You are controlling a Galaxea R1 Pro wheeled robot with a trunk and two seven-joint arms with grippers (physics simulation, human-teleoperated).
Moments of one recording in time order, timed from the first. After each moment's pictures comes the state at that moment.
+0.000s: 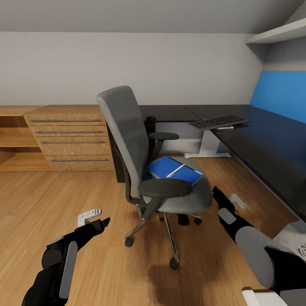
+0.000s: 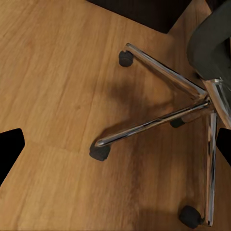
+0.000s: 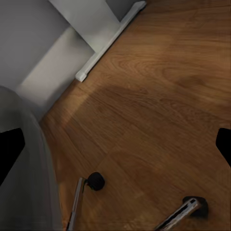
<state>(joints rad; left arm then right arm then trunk) -0.28 -0.16 0.26 -1.58 0.09 0.79 -0.08 -0.98 -0.10 -0.21 -0.18 -0.70 -0.32 0.02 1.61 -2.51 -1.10</state>
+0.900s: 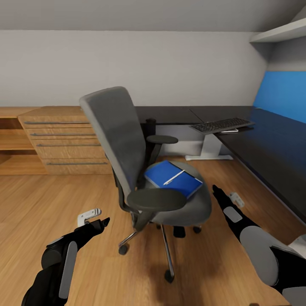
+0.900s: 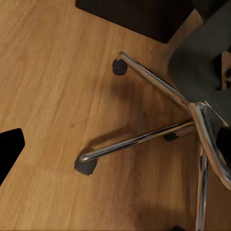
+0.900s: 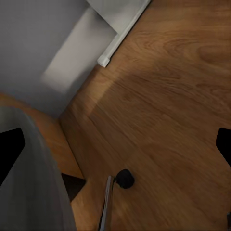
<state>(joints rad) -0.28 -0.16 0.26 -1.58 0.10 0.79 -0.08 -0.98 -0.12 -0.30 -0.21 -0.69 -0.16 0.13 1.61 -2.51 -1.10</state>
